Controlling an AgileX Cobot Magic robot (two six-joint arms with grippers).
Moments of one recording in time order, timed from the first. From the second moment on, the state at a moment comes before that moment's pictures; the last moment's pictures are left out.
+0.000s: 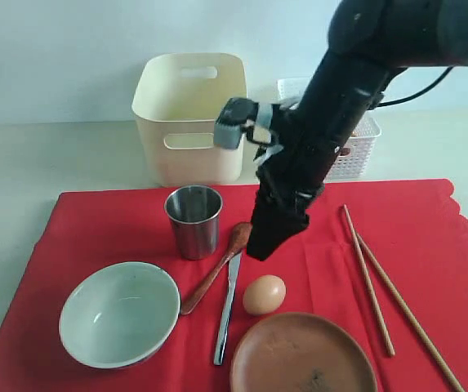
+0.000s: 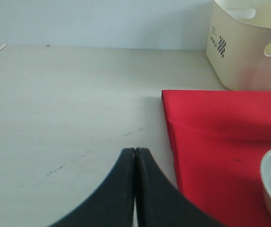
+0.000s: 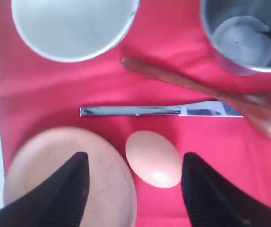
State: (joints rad) left arm 0.00 0.01 0.00 0.00 0.37 -0.03; right arm 0.46 1.96 -1.47 0.49 1.22 -1.09
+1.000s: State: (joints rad) left arm 0.00 0.01 0.00 0.00 0.37 -0.03; right arm 0.68 2.11 -1.47 0.07 1.13 -1.19
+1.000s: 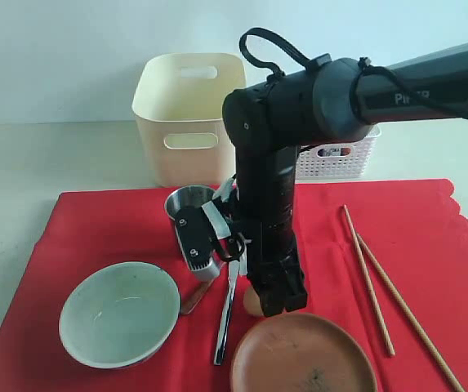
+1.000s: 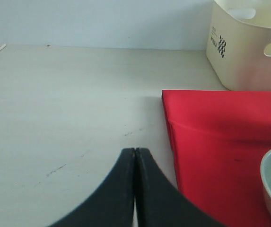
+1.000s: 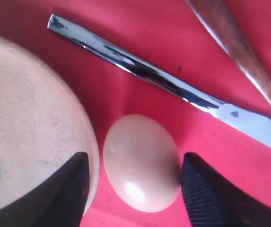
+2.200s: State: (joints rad) left arm 0.00 0.01 0.00 0.00 0.37 -0.03; right arm 0.68 2.05 -1.47 0.05 1.04 -1.02
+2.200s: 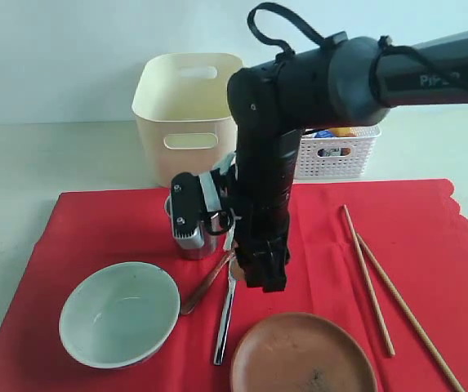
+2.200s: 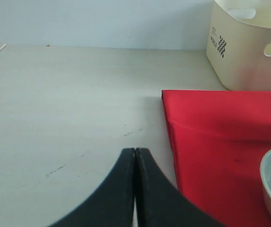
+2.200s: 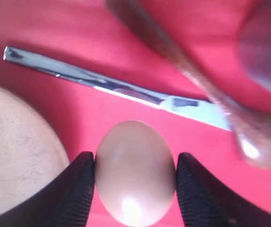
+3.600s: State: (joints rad) left arm 0.00 0.01 0.00 0.00 0.37 -0.03; right arm 0.19 1.92 -1.47 0.53 0.47 -0.63
